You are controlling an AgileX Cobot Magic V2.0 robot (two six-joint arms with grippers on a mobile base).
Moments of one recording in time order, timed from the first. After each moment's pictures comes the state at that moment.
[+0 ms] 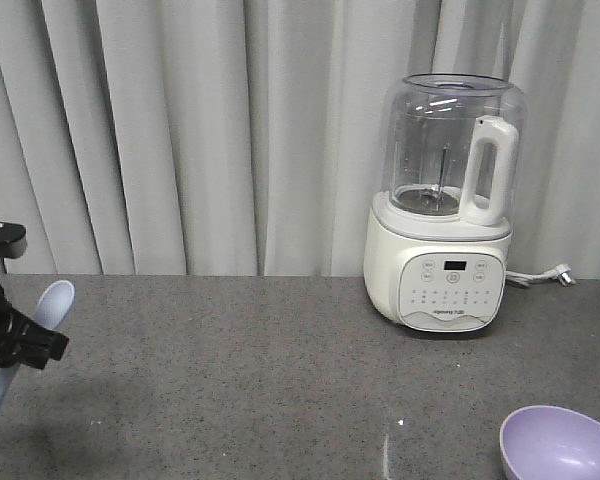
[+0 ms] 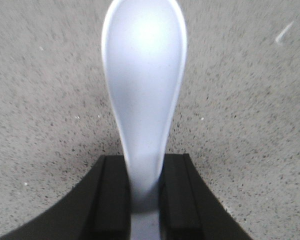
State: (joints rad) left arm -0.06 1.51 -1.36 -0.16 0.89 0.23; right arm -0.26 1.45 -1.15 0.14 0.96 -0.11
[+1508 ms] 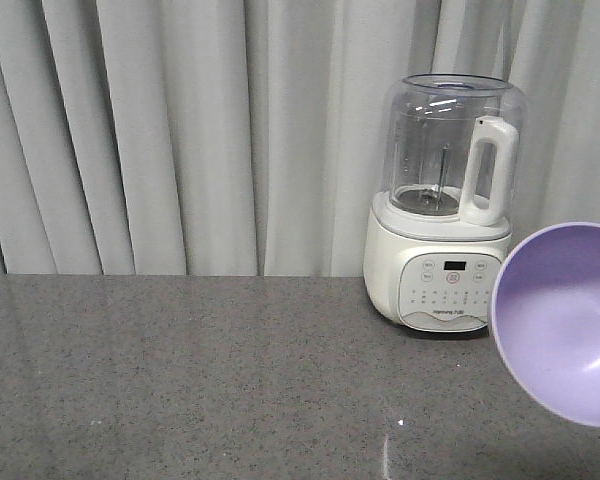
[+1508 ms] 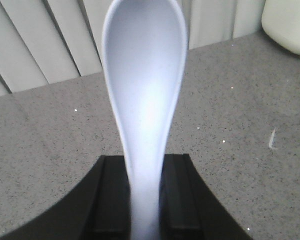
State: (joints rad) left arm -0.06 0.94 -0.97 -0.26 0.55 0.38; right arm -0.25 0.98 -1.02 0.70 0.74 -0.74
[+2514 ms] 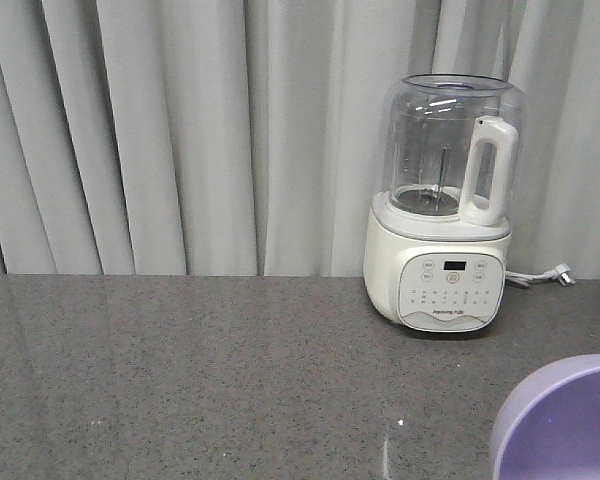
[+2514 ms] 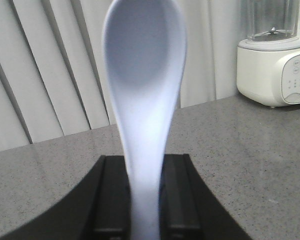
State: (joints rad) left arm -0.11 0.30 -0.53 -0.29 0.40 0.40; right arm -0.09 0.49 -0.53 0.87 0.39 -1.02
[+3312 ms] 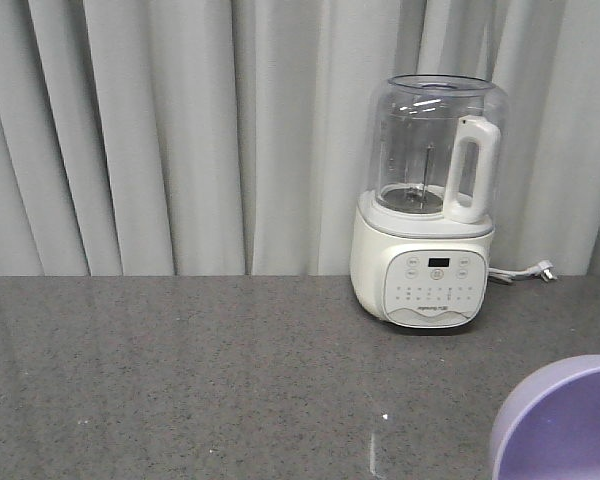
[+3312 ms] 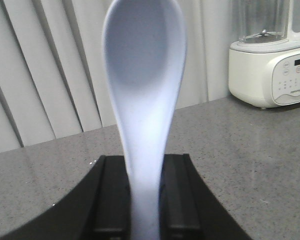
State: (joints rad) left arm -0.12 0.30 -0.53 -0.29 0.40 0.40; right arm -0.09 0.49 -0.53 0.87 0.39 -1.02
